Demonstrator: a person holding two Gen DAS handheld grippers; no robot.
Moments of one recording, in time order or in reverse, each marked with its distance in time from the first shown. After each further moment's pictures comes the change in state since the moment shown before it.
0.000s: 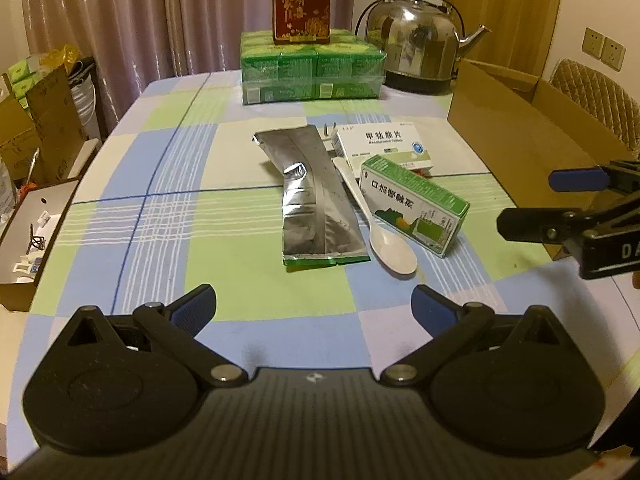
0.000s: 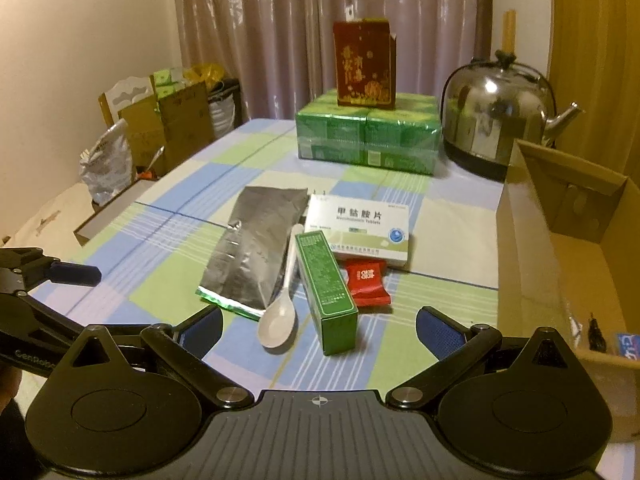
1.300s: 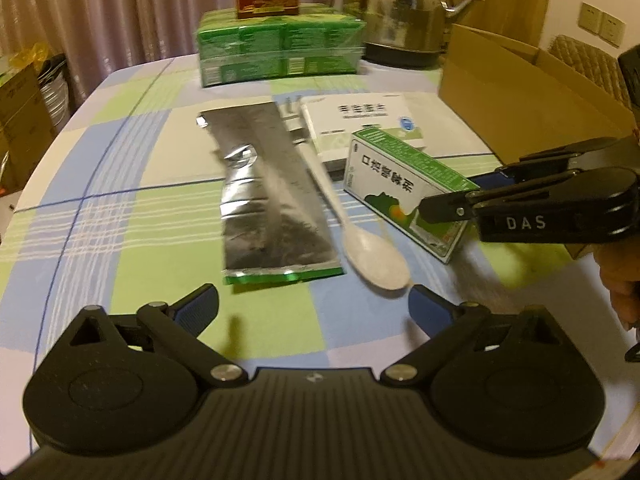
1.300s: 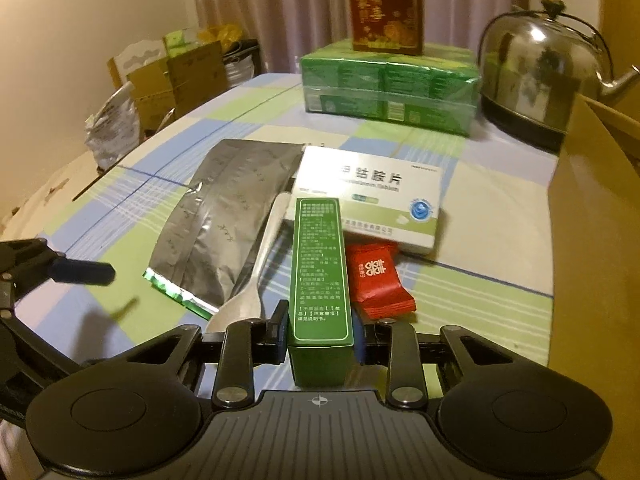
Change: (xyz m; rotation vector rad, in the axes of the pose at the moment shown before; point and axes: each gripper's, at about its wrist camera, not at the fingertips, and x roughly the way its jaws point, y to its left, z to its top) left arm 0.073 -0.029 0.007 0.043 0.029 -0.038; right arm 0.083 -0.040 0.000 -0.005 0.095 0.078
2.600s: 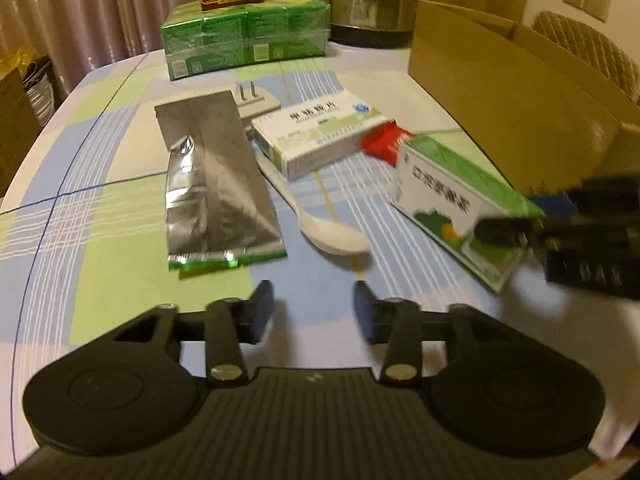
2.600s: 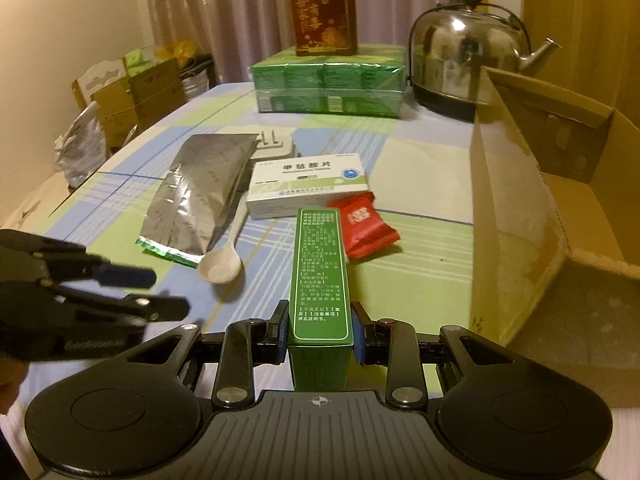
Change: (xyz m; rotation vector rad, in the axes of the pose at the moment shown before) left arm 0.007 -0.034 0.003 0.005 0.042 0.017; right arm -0.061 0.000 -0.047 0.075 -0.031 -0.114
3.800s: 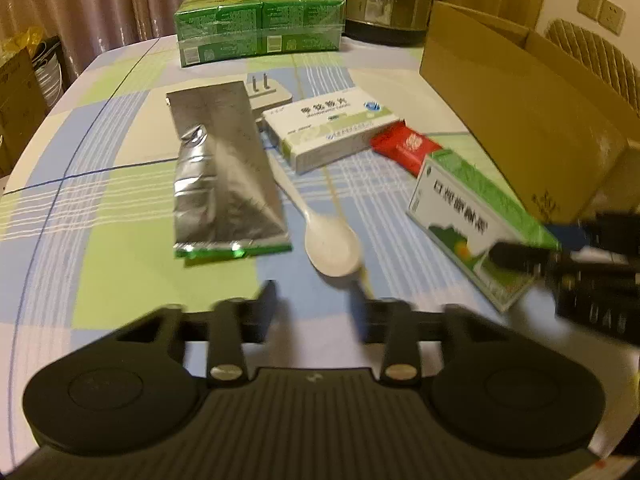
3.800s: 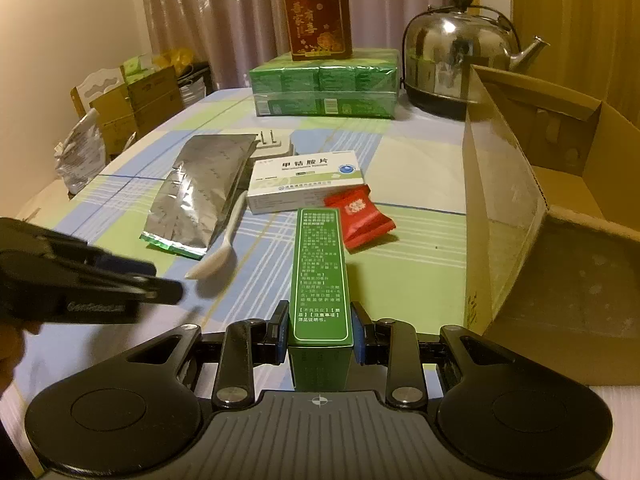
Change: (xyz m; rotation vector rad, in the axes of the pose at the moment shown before) left arm -0.004 0.005 0.000 -0.061 0.025 -0.006; right arm -0.009 0.000 -0.014 0.013 -0.022 -0.001
